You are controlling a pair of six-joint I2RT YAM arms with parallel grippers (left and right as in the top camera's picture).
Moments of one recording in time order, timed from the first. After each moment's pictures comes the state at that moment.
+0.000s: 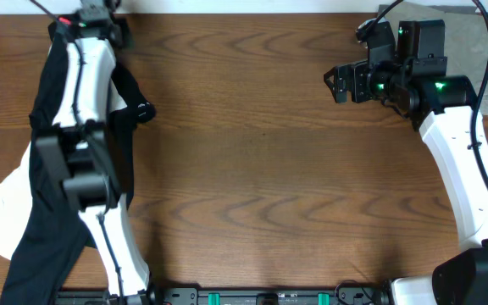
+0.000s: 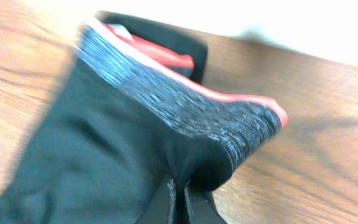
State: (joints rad) left arm 0.10 2.23 2.06 -0.66 -0.25 -0.11; right arm 0.10 1.60 1.46 -0.69 -0.31 -0.06
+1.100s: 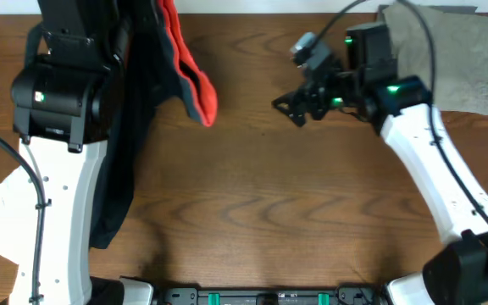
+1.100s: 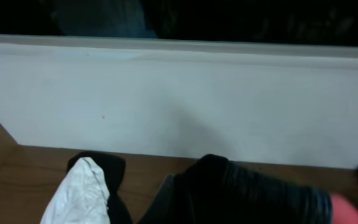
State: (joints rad) left arm -0.22 1.55 2.06 -0.82 -0.26 -0.13; right arm 0.31 1.66 1.46 -0.62 -0.56 -0.32
